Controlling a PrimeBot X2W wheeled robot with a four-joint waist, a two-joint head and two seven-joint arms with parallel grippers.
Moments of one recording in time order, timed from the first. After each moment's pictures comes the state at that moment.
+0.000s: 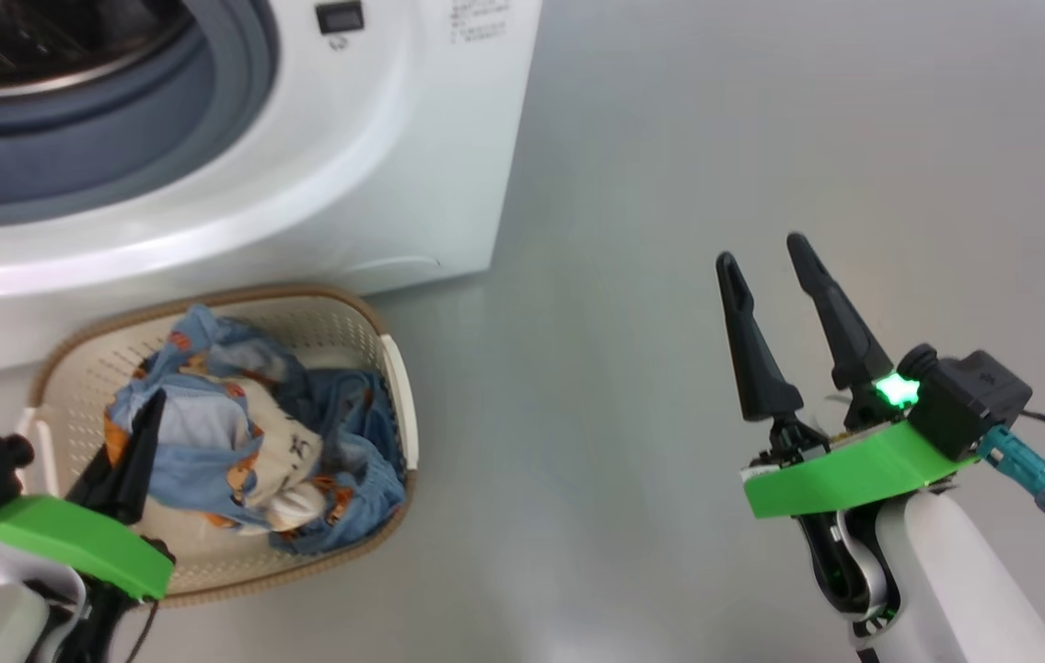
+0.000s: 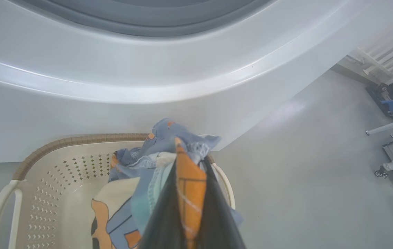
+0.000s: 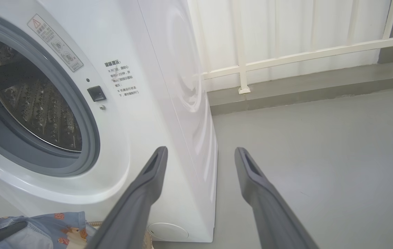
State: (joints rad) left arm -0.46 0.60 -0.64 0.49 -1.11 -0.13 -0.25; right arm -0.32 -0.05 0.21 0.12 0.36 0.13 -0.25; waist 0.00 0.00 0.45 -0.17
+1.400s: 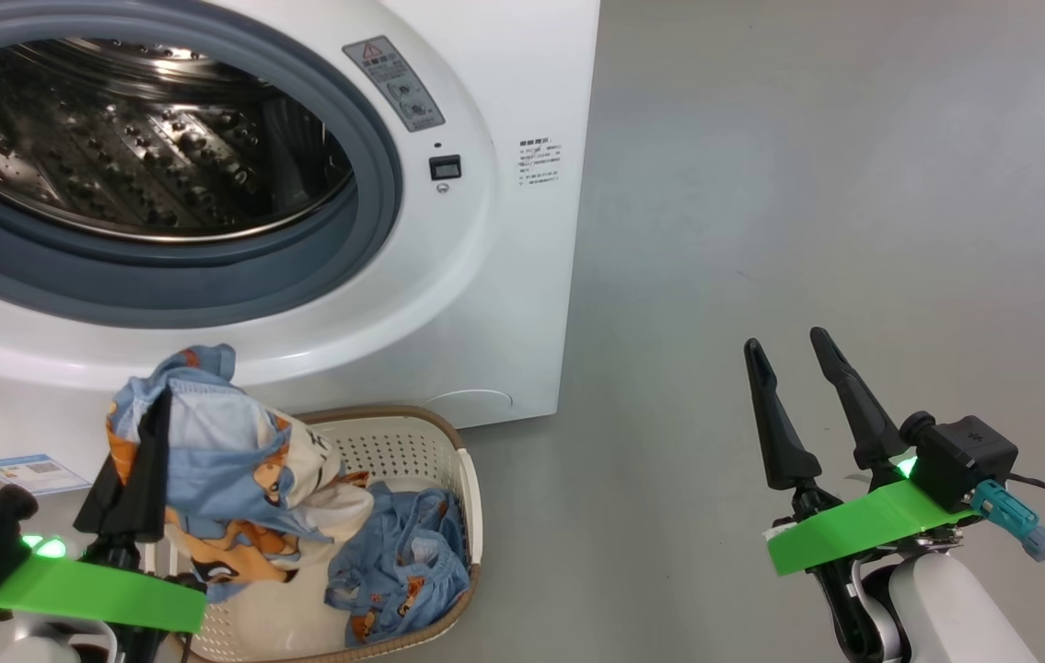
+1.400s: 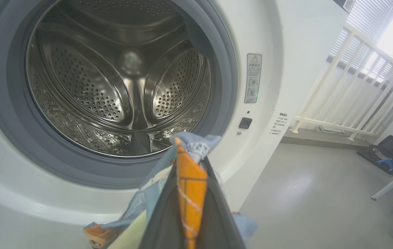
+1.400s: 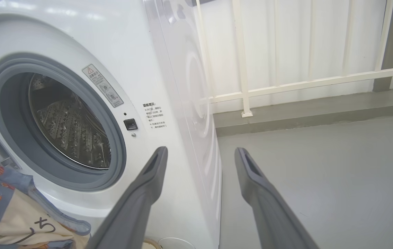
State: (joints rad) left arm -0.21 0.41 -0.26 0.19 -0.76 -0.12 -0.25; right arm -0.22 -0.05 0.16 0.22 0.33 0.12 -0.25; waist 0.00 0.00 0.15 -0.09
